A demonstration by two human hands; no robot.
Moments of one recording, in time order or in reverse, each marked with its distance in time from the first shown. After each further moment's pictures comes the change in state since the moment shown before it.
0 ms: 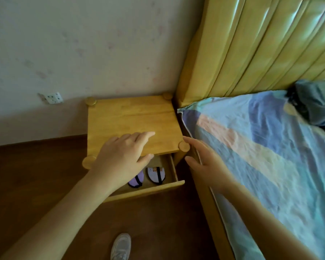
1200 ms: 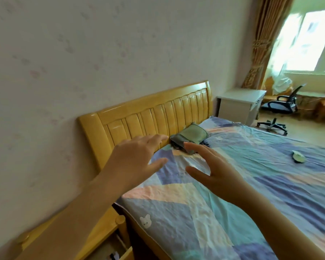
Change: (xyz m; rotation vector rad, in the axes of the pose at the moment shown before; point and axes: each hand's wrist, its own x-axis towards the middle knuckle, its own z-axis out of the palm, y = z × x) left_hand -0.041 0.367 -0.300 0.030 0.296 0.738; right_hand -0.382 -0.113 -0.306 -0.154 0.710 0.002
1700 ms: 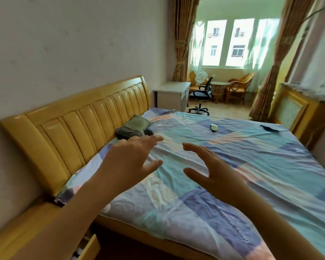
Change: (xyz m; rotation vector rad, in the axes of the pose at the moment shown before) left_hand -0.093 0.130 -0.040 -0.182 -0.005 0.334; right_hand -0.226 -0.077 -0.054 -0.179 0.161 0.274
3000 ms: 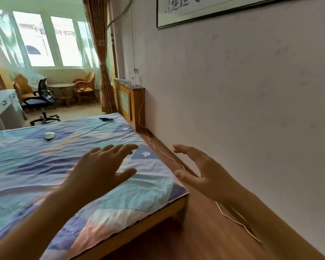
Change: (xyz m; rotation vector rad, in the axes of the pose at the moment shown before) left_hand 0.040 0.590 0.013 -0.268 -0.047 0.689; right_hand -0.532 0.106 -0.360 -0.329 0.349 0.650
